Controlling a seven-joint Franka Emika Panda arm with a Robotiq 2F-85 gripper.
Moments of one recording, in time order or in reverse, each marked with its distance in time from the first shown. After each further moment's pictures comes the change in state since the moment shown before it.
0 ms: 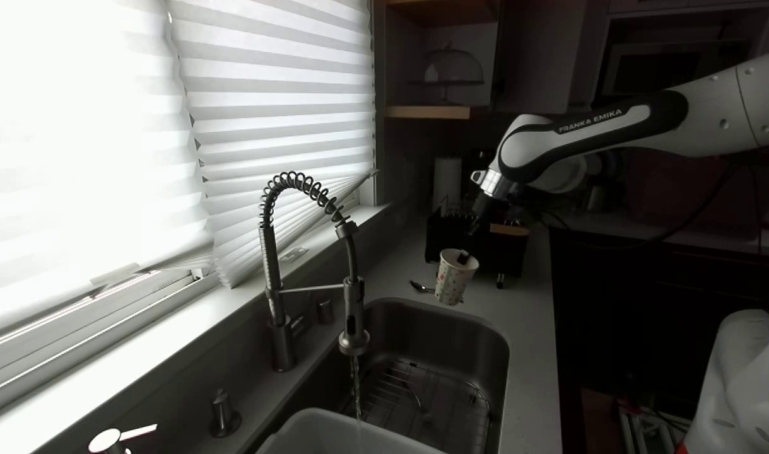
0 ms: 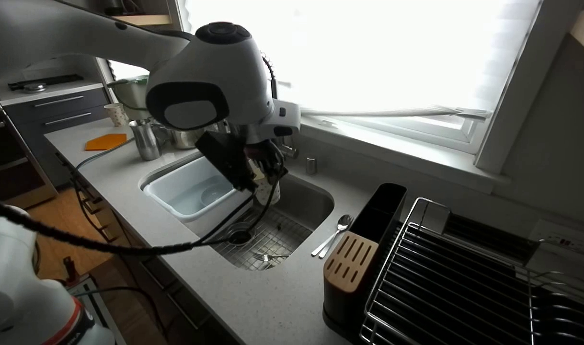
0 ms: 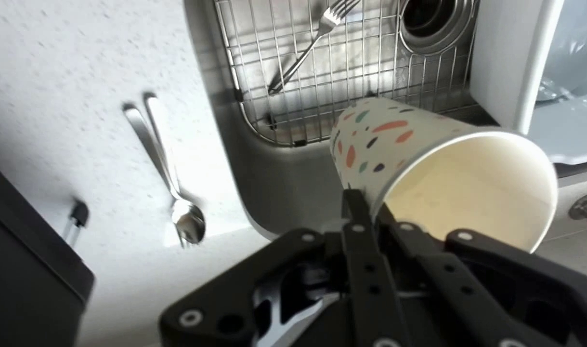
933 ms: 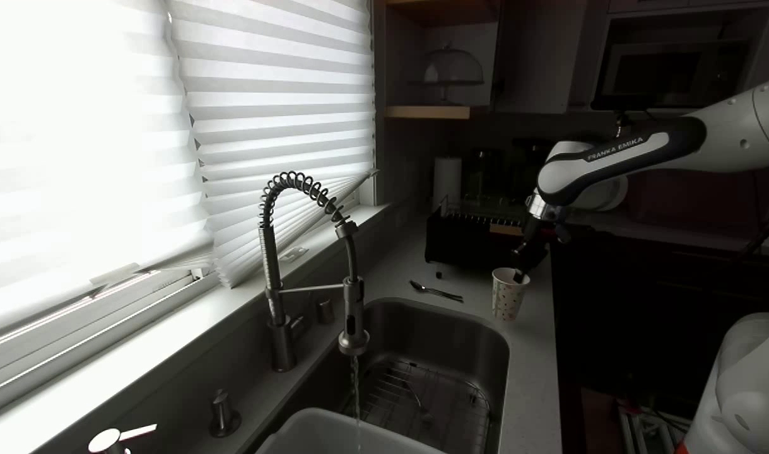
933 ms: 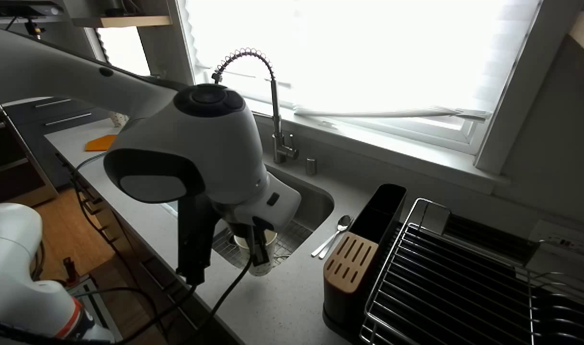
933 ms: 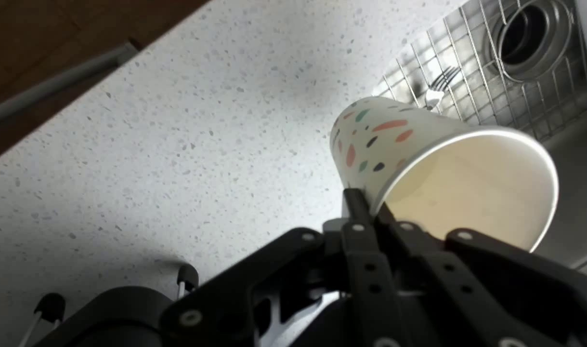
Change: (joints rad) arm -0.147 -0.038 -0.141 -0.145 -0.185 -0.028 0.237
